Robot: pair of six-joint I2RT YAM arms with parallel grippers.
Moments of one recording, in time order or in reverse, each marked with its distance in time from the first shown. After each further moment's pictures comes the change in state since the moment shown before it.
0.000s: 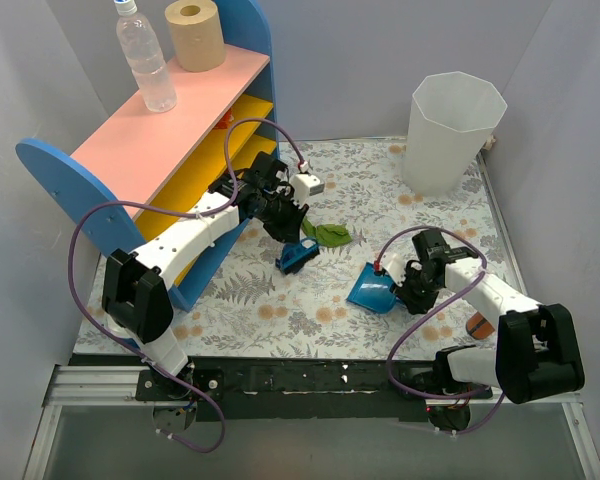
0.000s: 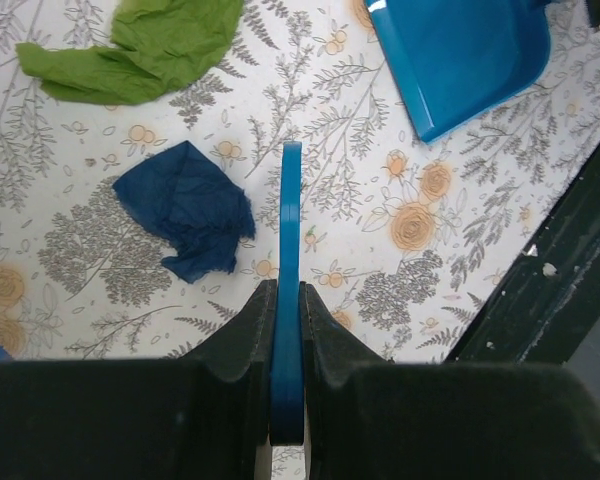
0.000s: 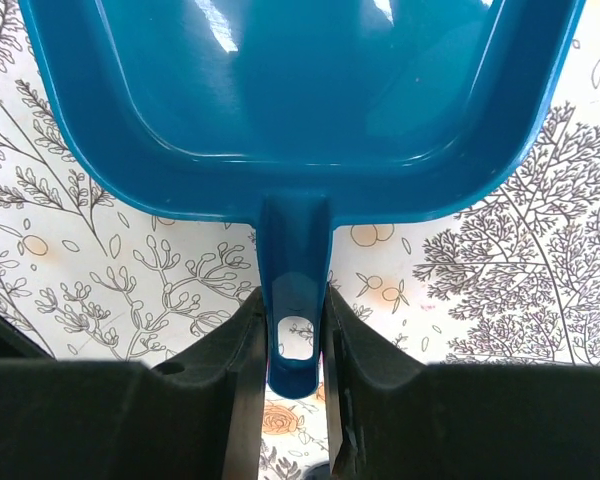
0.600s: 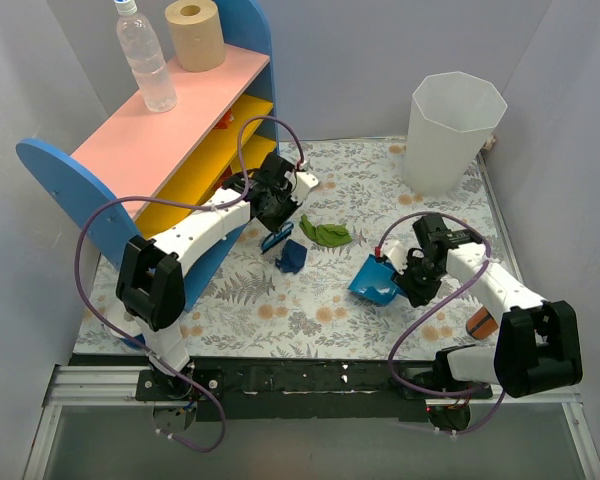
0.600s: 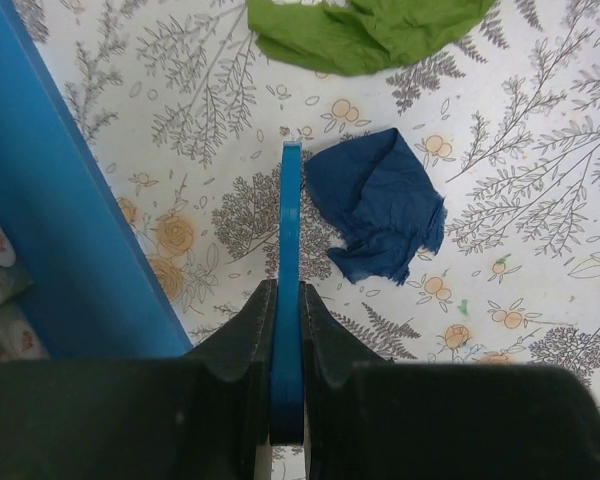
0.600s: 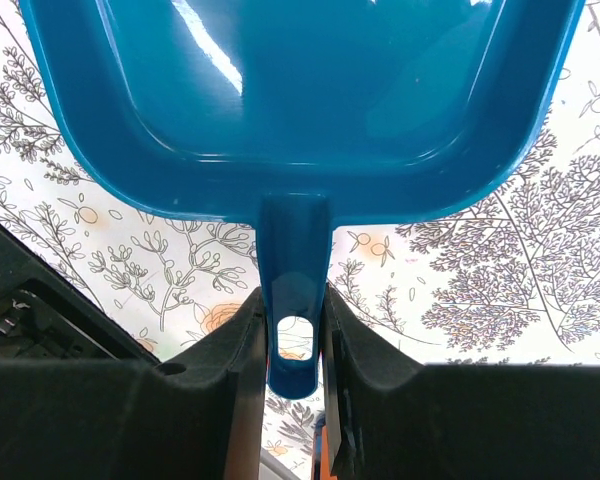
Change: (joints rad) left arm 0.000 0.086 0.023 0.073 -0.400 0.062; right arm -0.005 0.021 0.162 -0.186 -0.002 0.059
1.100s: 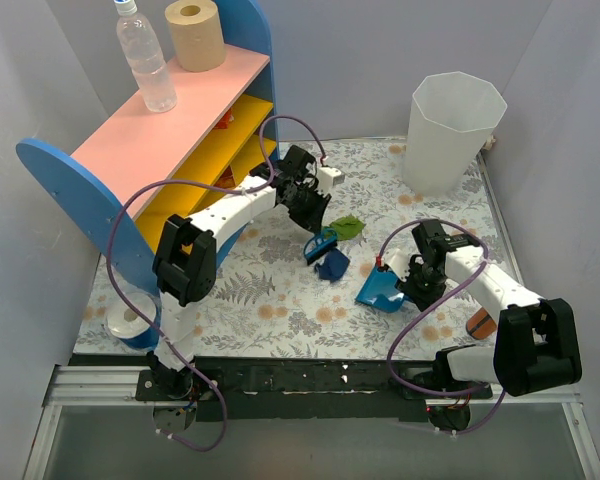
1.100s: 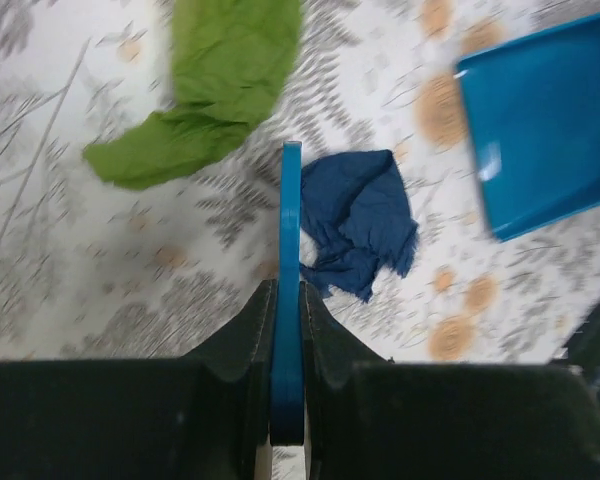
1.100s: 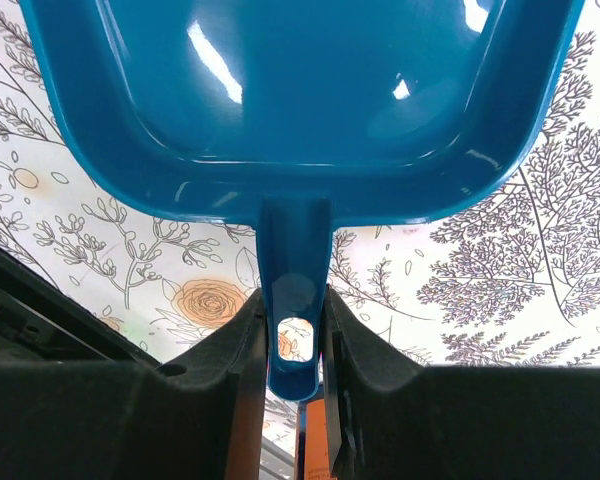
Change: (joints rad) left arm -0.014 0.260 0.206 -0.002 0.310 -0.126; right arm 0.000 0.016 -0.028 0.002 0.096 -0.043
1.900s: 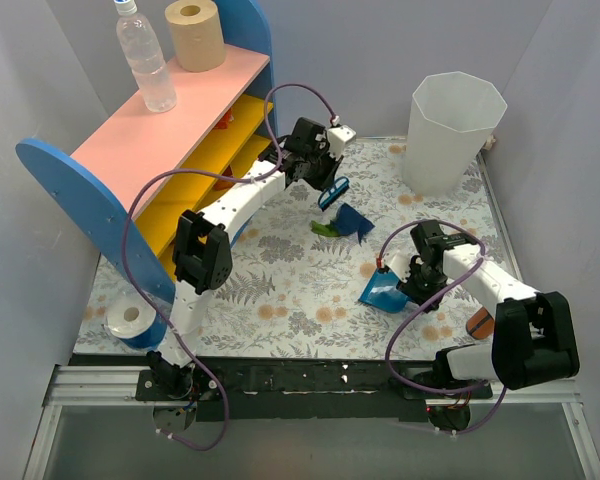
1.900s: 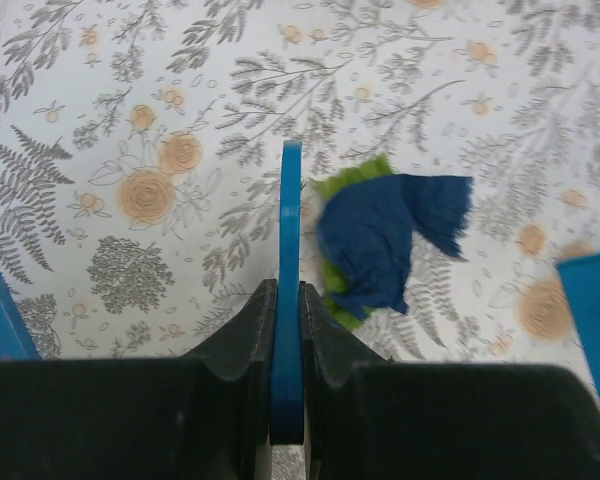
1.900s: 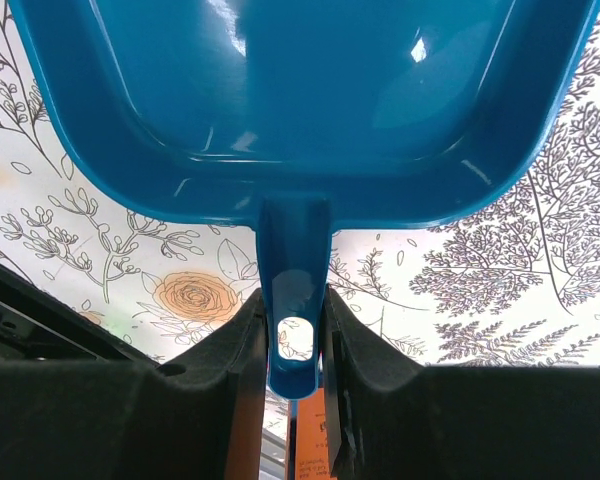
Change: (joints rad) left arm 0.007 0.188 0.386 0.135 -0.079 0.022; right arm 0.000 0.024 -0.009 0.004 0.060 -0.007
